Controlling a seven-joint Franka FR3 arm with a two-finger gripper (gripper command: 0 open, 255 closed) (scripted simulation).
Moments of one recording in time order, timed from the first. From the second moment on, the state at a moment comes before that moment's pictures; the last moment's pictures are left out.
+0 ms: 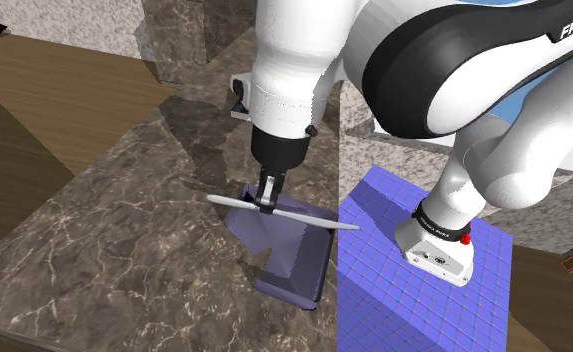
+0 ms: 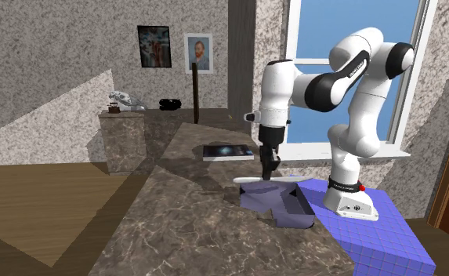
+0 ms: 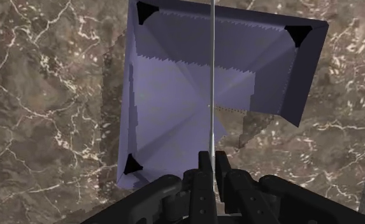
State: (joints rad) arm 0.41 -0.24 0.52 -2.27 0.11 2.11 0.37
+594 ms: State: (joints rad) arm 0.41 -0.20 0.53 -2.33 0.09 2.20 0.38
